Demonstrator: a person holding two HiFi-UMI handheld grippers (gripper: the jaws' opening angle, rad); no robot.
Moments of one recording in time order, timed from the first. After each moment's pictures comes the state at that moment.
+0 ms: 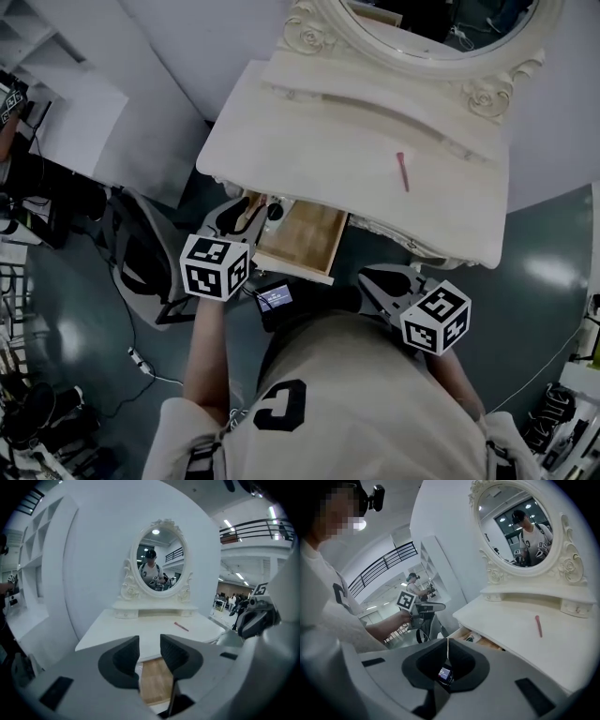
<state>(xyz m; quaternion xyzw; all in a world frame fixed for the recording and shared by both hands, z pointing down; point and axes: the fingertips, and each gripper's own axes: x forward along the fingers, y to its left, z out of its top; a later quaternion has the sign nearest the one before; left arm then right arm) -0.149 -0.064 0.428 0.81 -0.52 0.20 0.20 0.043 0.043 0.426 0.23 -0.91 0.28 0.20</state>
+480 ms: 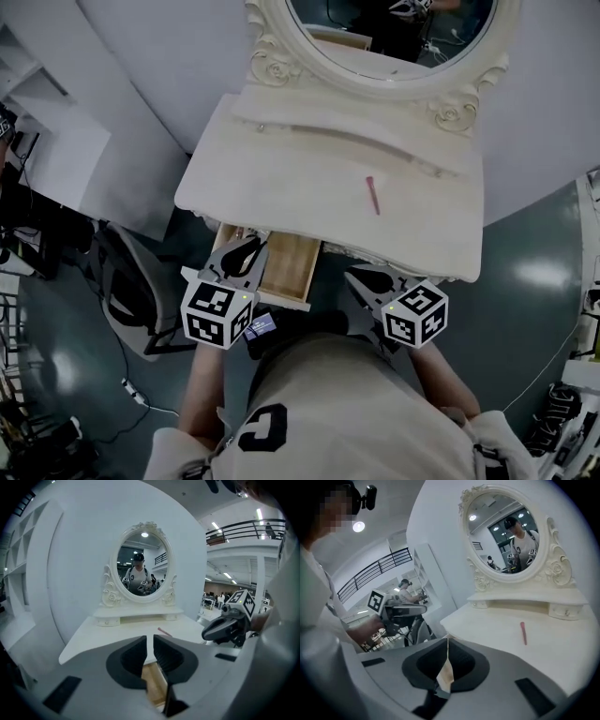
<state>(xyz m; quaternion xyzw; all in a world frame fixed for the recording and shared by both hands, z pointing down) -0.069 -0.050 0.397 0.84 -0.47 0.20 0.17 0.080 -0.010 0.441 0.29 -0.90 0.27 0.17</state>
